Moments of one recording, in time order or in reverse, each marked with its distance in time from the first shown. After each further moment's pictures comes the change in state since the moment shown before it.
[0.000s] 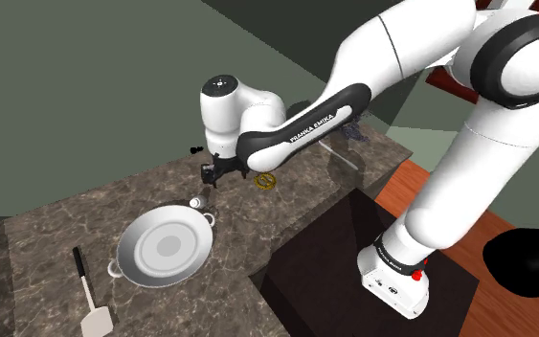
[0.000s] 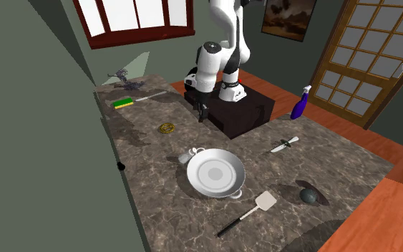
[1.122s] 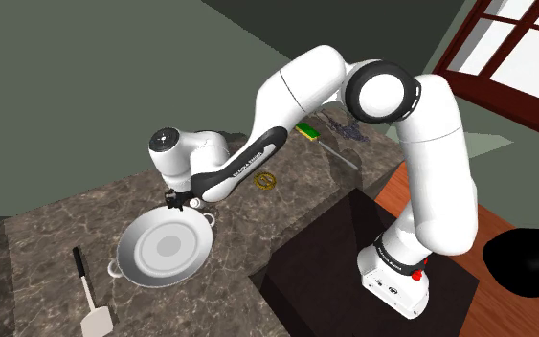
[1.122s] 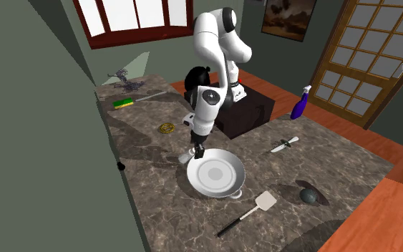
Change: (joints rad) arm 0.261 0.569 -0.168 0.457 -0.337 -0.038 0.316
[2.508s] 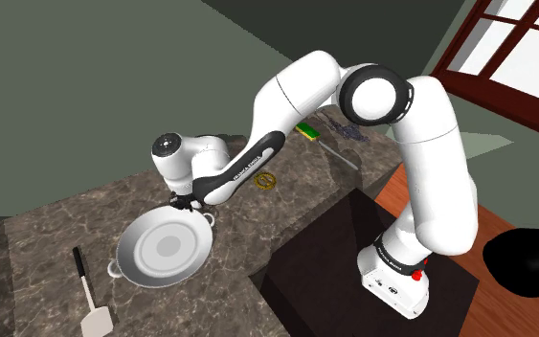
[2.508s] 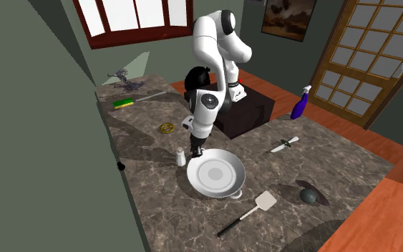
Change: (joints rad) arm 0.004 0.033 -0.017 0.008 -0.020 0.025 0.009
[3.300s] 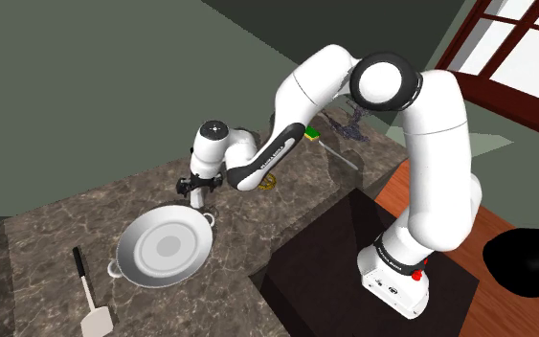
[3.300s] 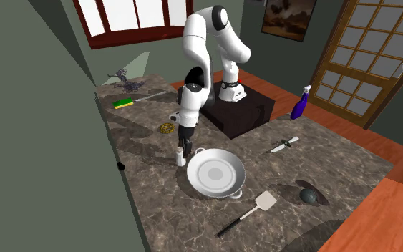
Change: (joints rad) arm -0.181 -0.063 -0.022 -0.192 -0.121 0.462 -0.060
